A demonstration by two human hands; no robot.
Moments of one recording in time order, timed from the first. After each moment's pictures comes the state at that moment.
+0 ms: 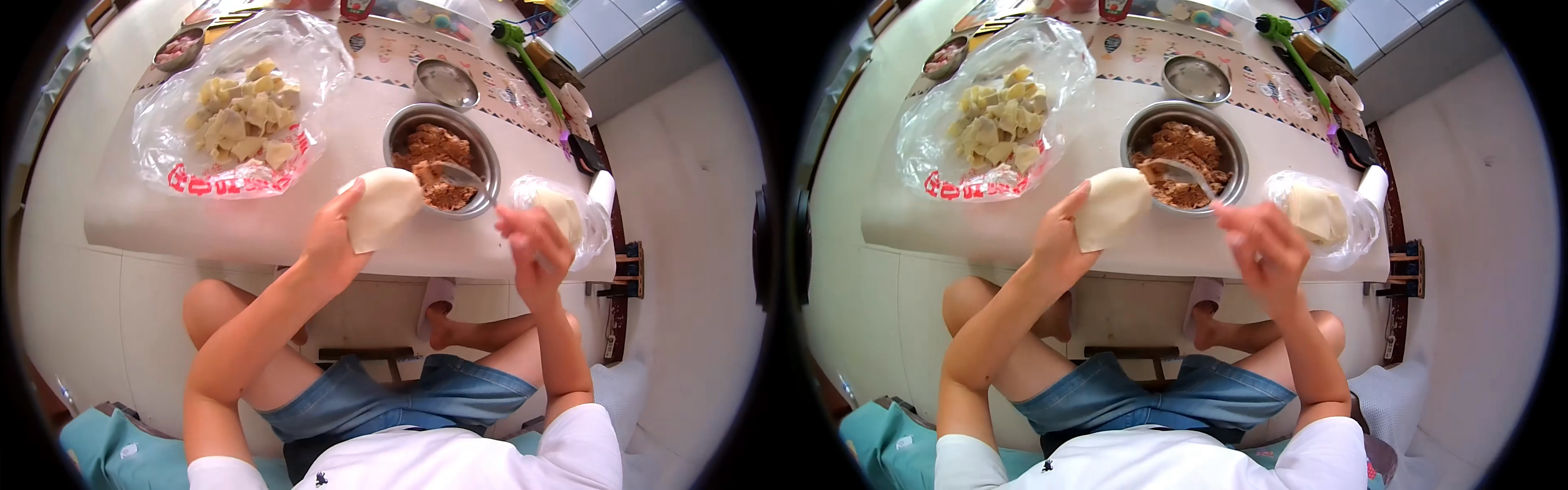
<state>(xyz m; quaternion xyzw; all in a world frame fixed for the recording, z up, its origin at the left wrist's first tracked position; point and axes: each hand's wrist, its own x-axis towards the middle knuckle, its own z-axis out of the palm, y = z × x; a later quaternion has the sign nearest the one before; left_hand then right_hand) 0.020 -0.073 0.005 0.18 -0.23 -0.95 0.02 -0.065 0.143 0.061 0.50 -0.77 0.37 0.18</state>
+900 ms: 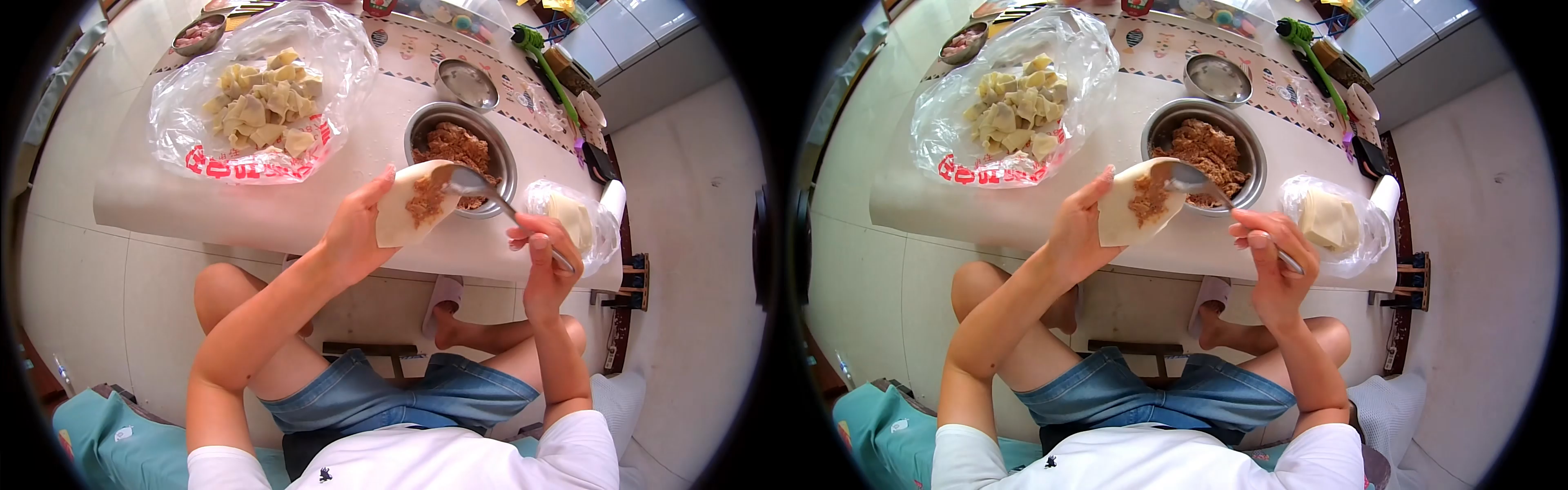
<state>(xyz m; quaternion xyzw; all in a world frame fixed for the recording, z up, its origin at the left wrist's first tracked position) 0.021 -0.076 0.016 0.07 -0.20 -0.97 -0.07 -0.042 0.135 0.057 0.35 -0.73 0.58 0.08</state>
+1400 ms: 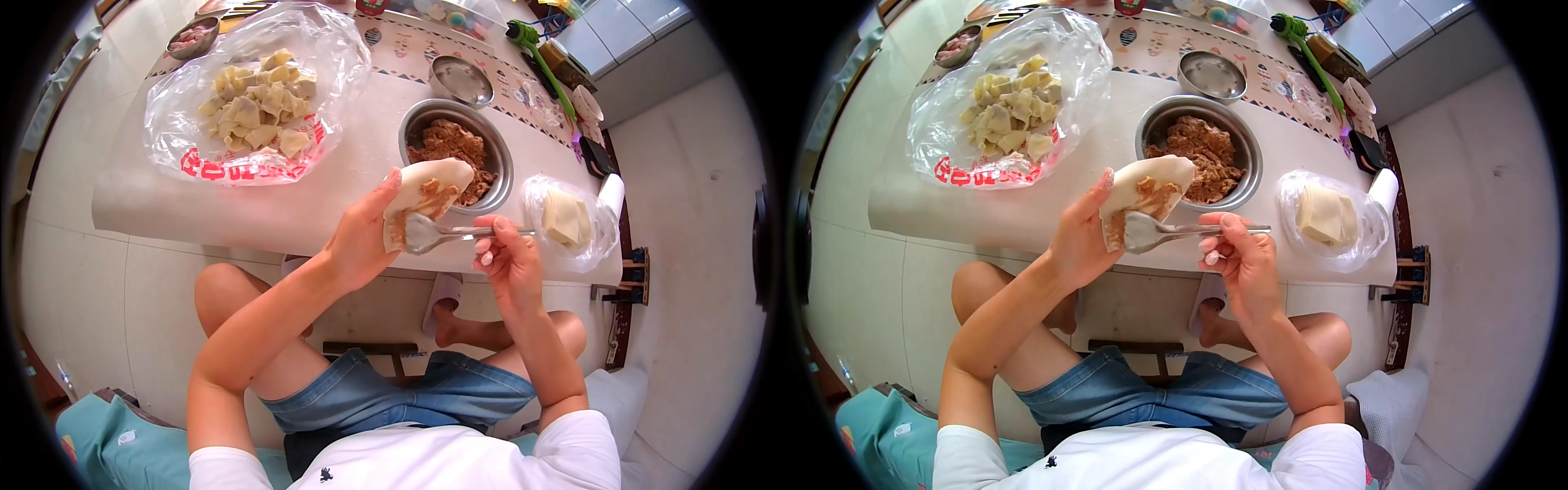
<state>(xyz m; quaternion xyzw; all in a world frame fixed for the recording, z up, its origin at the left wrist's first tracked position) 0.026 -0.067 0.015 0.06 -0.25 -0.96 -0.06 -0.036 0.129 0.037 0.06 -0.57 0.77 -0.28</state>
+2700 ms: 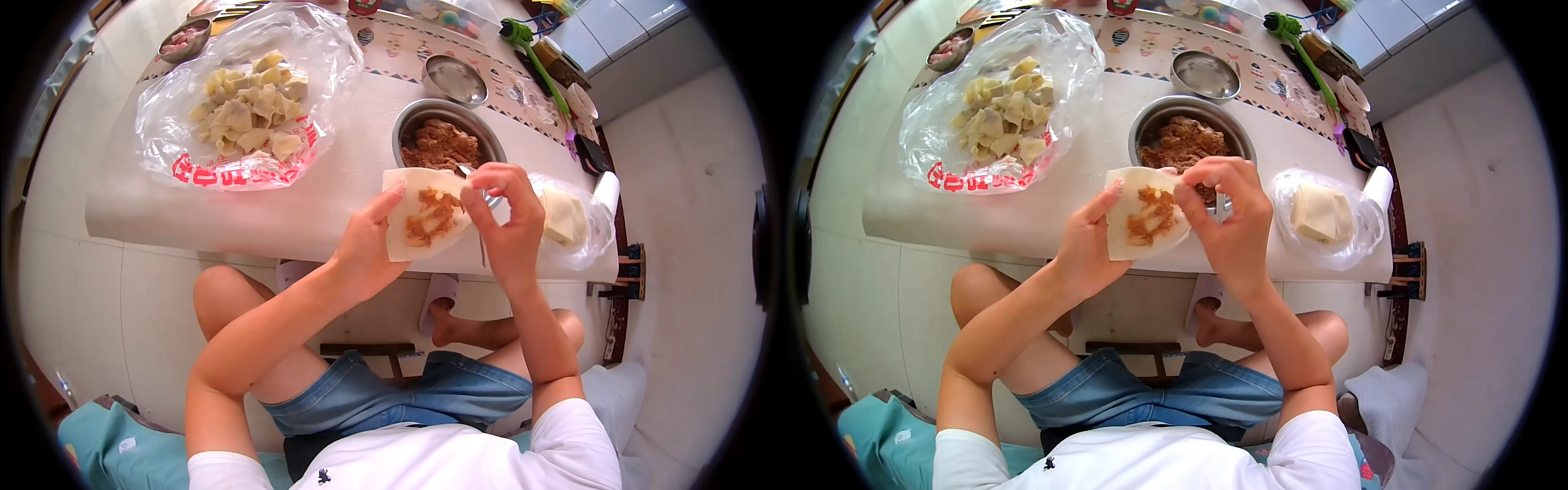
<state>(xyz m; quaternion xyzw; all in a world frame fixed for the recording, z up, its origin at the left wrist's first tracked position) 0.020 -0.052 0.016 0.07 -0.17 -0.98 -0.07 -0.064 0.093 0.053 0.40 -0.80 0.44 0.08</state>
